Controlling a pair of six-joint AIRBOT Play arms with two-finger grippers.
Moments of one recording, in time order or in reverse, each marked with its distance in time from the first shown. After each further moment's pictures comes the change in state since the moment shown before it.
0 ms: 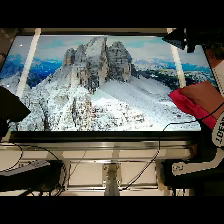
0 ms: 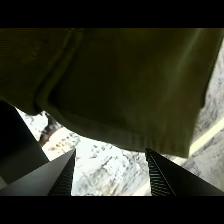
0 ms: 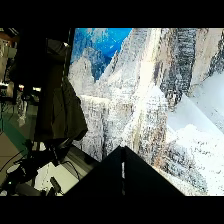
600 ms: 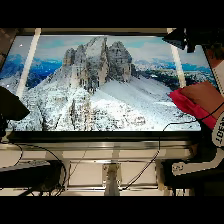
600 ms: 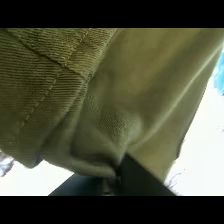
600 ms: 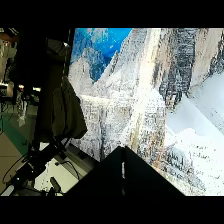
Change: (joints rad) left arm 0.004 -0.126 0.000 -0.323 0.090 0.105; right arm 0.000 0.000 0.000 0.000 0.000 0.000
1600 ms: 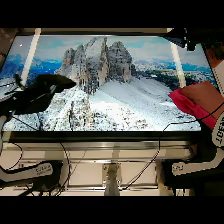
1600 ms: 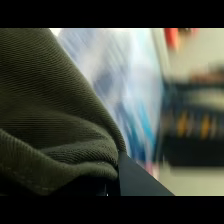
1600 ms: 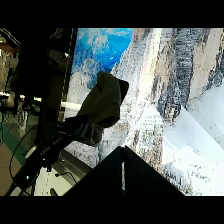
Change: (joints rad) left arm -0.863 0.101 0.002 -0.504 -0.217 0.155; right arm 0.000 0.000 0.000 -0.003 -0.053 0.000
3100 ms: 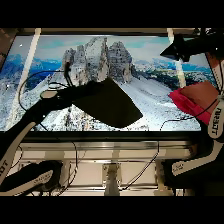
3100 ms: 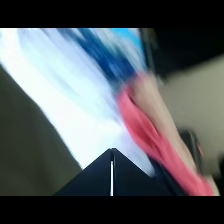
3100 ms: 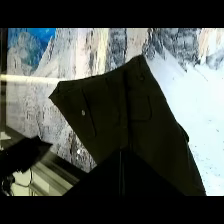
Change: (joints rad) left arm -0.570 0.165 0.000 -0.031 0.341 0.069; right arm 0.003 -0.115 -0.066 -0.146 0.095 -0.126
